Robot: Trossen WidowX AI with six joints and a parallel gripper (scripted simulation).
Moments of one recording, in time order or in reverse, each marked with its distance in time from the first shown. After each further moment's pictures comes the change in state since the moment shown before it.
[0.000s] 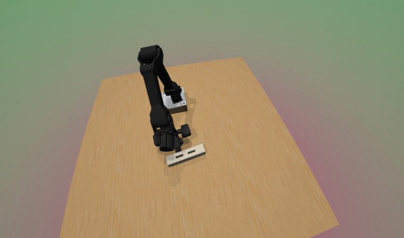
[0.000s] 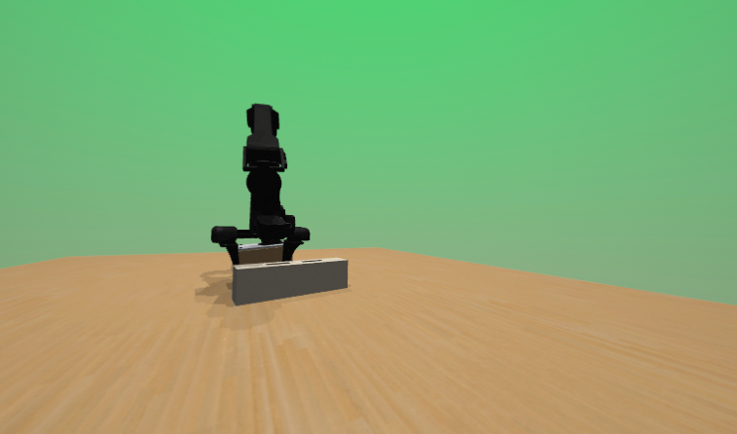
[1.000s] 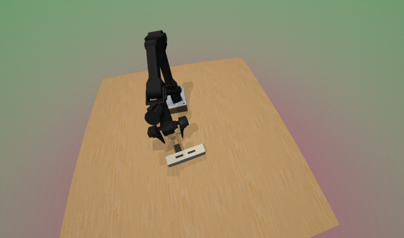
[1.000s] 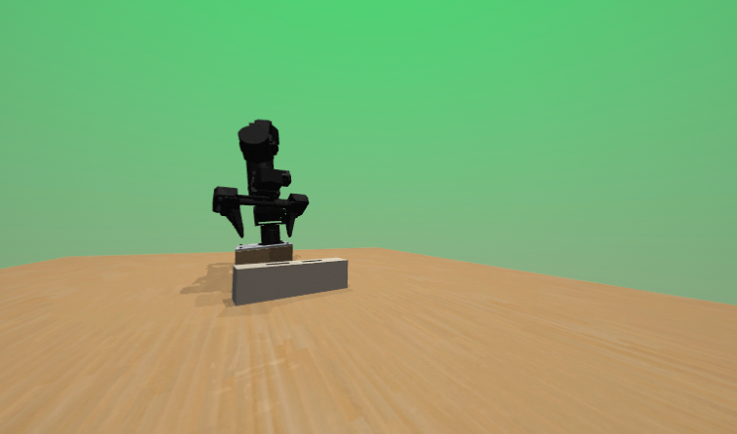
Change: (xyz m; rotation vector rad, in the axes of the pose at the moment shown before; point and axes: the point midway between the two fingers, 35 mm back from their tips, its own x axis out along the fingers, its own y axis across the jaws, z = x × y) arm -0.078 0.000 0.011 0.000 -0.598 -0.004
